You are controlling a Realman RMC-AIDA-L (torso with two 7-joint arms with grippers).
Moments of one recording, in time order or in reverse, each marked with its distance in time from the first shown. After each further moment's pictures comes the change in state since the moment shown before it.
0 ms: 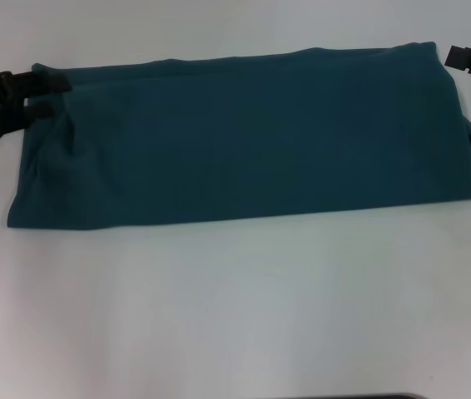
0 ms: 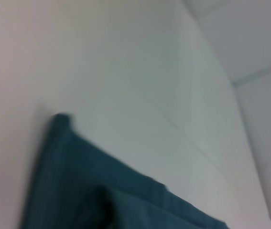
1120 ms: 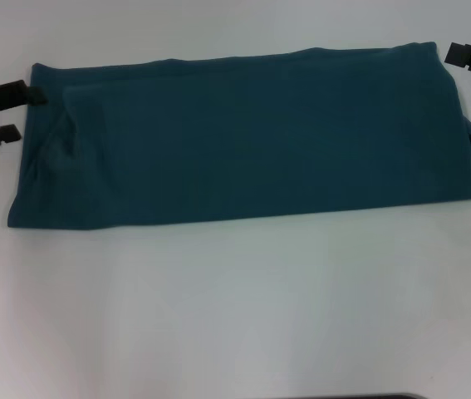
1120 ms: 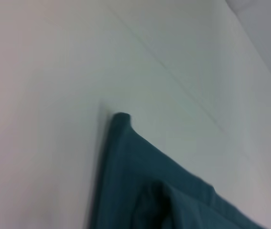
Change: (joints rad) left arm 0.015 0.024 0.001 -0.066 0.112 0.014 -0.113; right arm 0.005 -0.001 0.002 0.000 0.000 0.000 -0.002
